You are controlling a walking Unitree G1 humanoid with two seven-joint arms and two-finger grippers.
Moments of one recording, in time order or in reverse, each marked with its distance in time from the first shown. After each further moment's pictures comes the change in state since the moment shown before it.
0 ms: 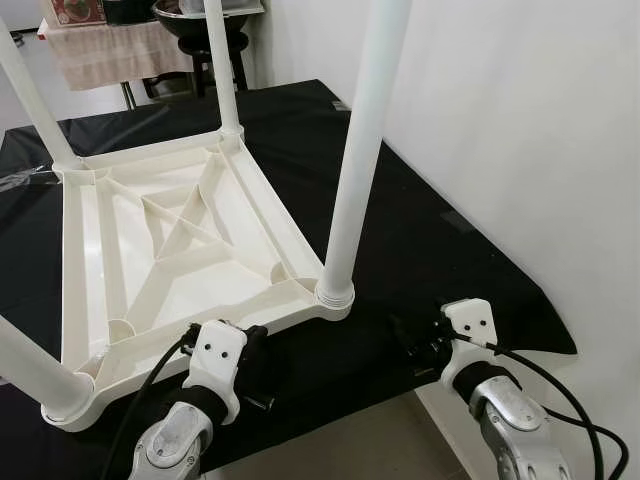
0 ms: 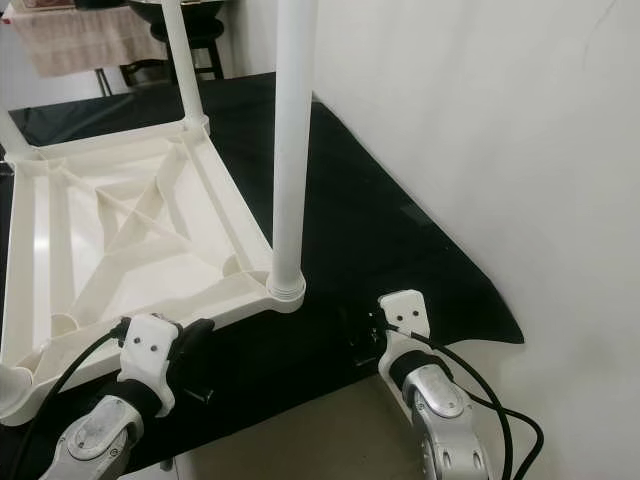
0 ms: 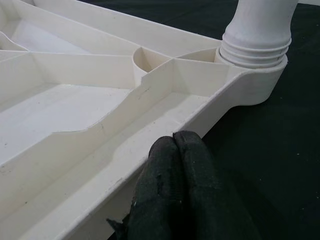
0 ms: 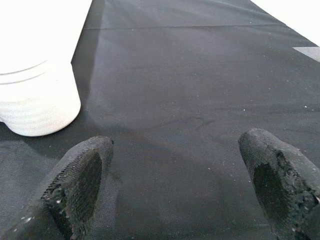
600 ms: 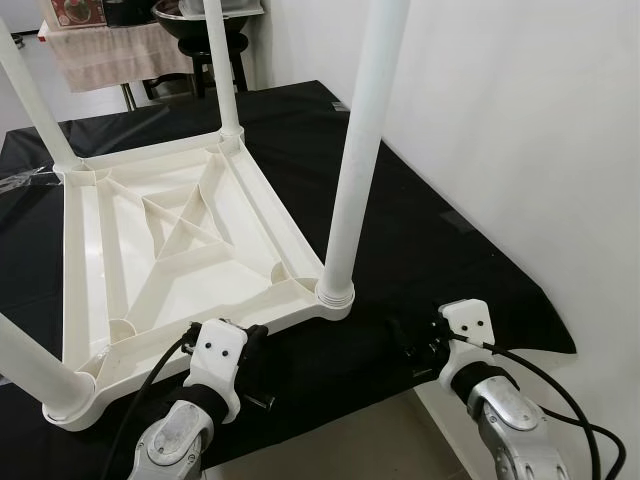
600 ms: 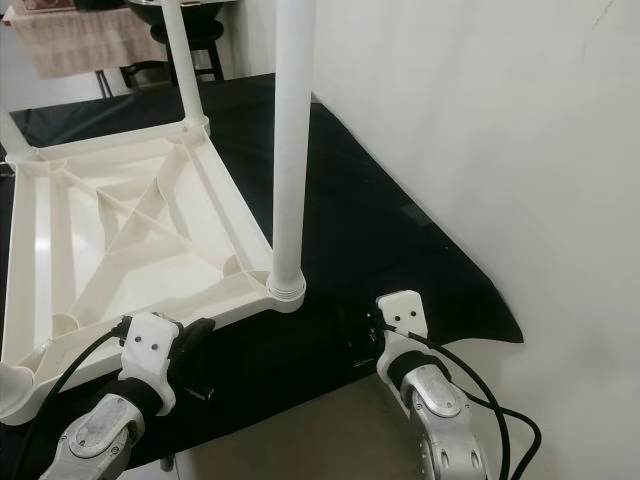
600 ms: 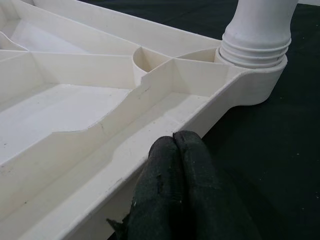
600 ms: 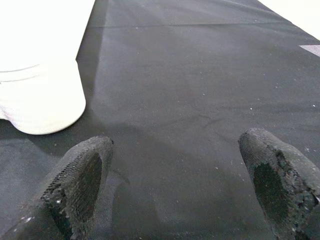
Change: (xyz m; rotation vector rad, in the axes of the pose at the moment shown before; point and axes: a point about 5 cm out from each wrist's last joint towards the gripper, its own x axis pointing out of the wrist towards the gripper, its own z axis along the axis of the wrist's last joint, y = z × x) left arm 0.002 0.000 0.000 -0.005 0.000 -0.004; right arm 0.002 0.003 -0.001 0.001 0.004 0.011
